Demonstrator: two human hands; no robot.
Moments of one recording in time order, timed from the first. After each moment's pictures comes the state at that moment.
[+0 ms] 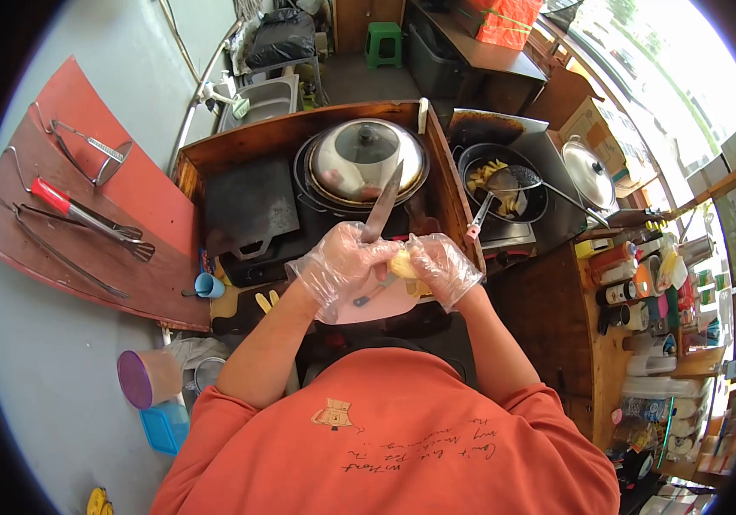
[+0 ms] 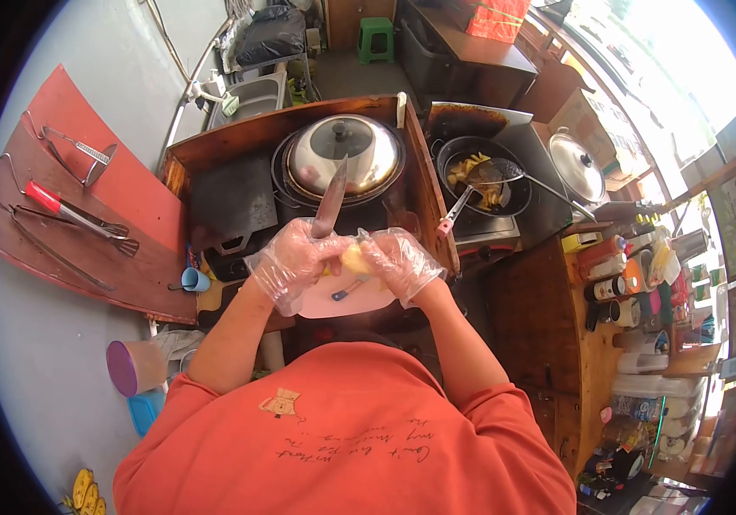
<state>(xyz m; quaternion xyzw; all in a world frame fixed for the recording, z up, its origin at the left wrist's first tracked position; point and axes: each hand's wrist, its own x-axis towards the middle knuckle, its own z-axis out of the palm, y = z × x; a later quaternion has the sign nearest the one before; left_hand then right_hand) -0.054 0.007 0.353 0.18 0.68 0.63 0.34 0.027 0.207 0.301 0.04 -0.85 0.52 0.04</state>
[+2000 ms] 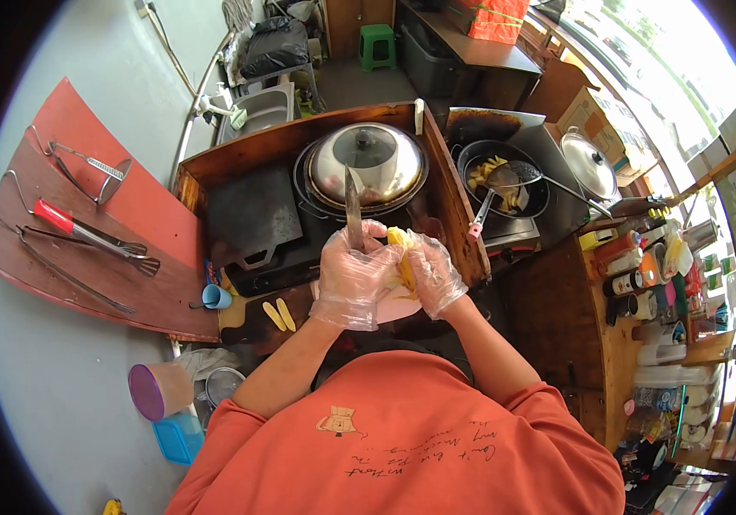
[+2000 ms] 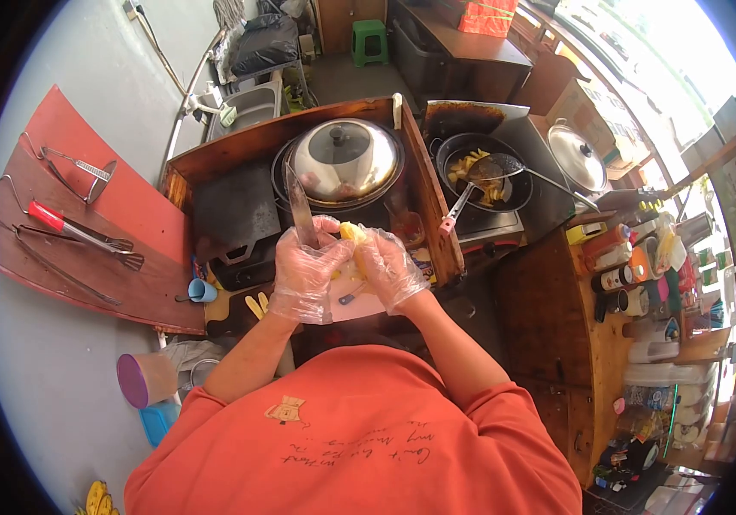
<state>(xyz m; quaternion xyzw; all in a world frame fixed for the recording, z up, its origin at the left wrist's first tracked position) -0.027 0.022 0.328 0.16 0.67 0.72 0.10 0.031 0.181 0.276 0.03 -0.77 0.63 0.08</state>
